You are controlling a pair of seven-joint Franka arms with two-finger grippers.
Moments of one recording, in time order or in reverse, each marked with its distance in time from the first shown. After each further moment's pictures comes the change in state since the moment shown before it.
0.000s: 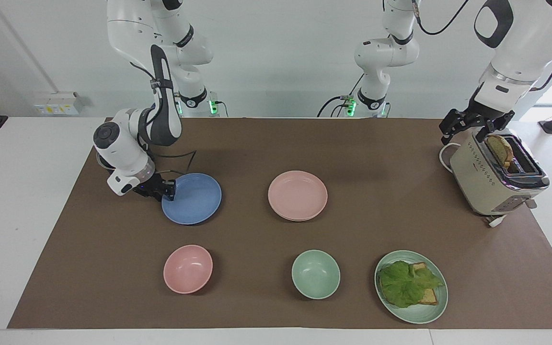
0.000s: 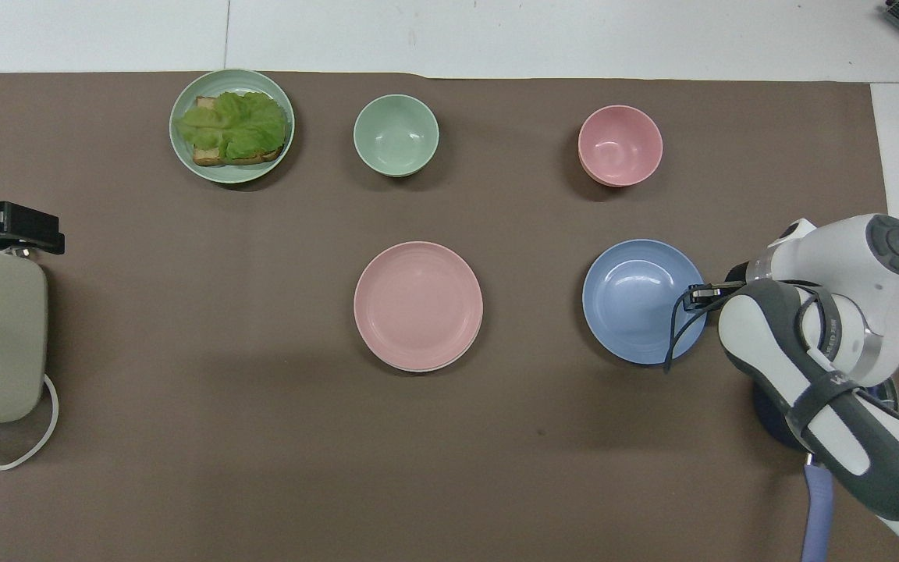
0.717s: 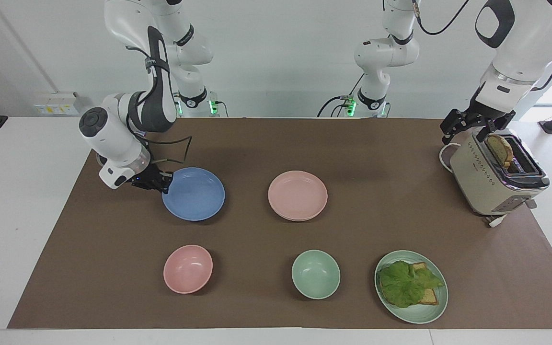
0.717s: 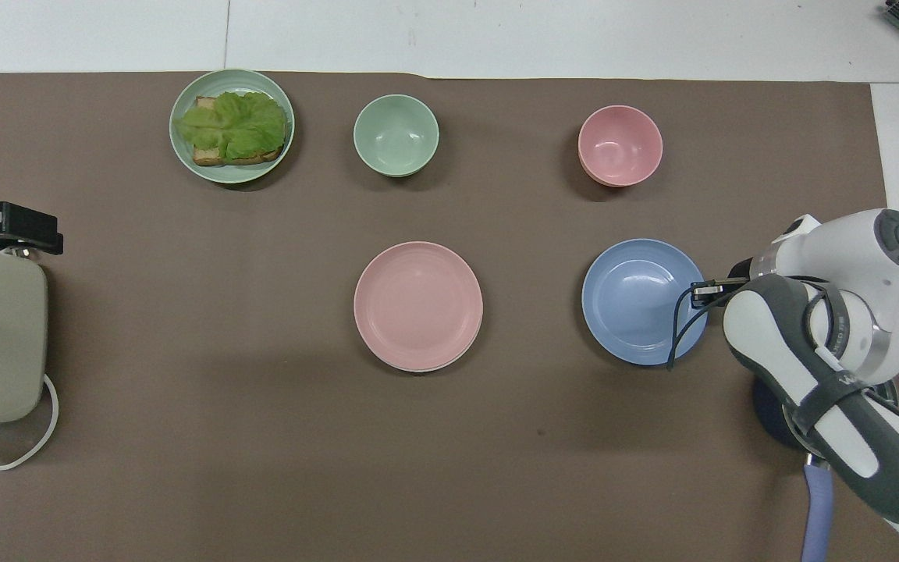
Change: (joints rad) left arm 0.000 0.000 0.004 0.000 0.000 -0.003 0.000; right arm 0.026 -0.073 0.019 0.185 0.009 -0.284 0.003
